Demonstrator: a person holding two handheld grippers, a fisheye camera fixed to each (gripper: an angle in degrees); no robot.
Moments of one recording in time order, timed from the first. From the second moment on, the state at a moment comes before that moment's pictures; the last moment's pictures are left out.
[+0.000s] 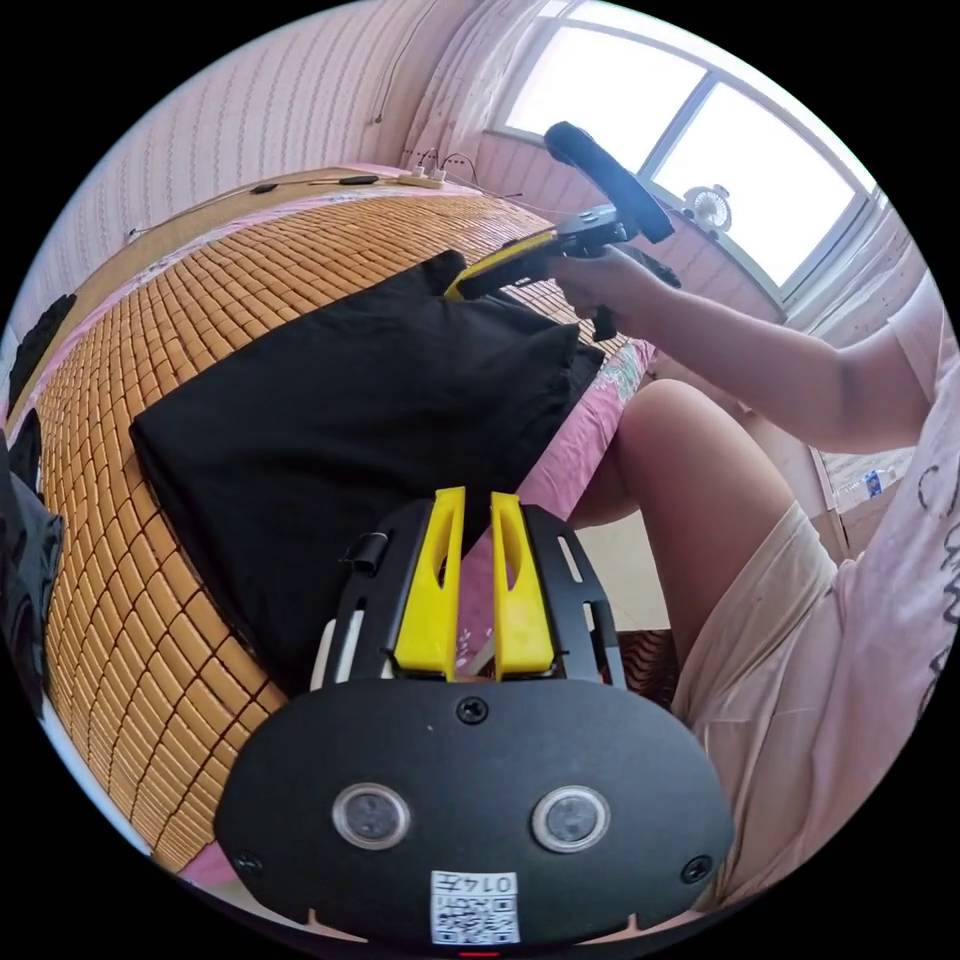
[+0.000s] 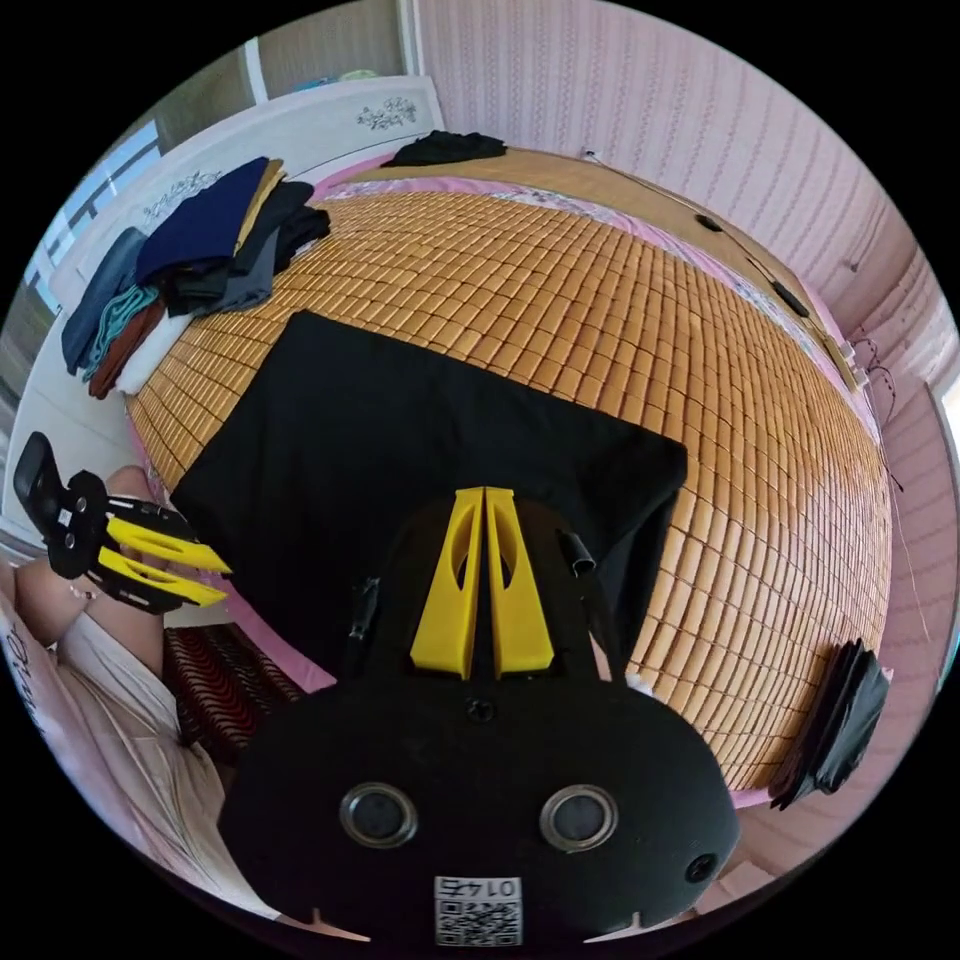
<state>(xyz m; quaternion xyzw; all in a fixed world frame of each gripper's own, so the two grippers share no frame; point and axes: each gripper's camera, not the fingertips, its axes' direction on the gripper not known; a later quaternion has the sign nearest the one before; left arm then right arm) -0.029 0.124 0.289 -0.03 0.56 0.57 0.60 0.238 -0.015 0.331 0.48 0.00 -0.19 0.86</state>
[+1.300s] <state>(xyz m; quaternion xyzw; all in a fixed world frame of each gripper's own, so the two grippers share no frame) 0.044 0.237 0.184 0.10 0.61 0.63 0.46 0.397 0.020 0.460 0.35 -0.08 0.00 0.93</state>
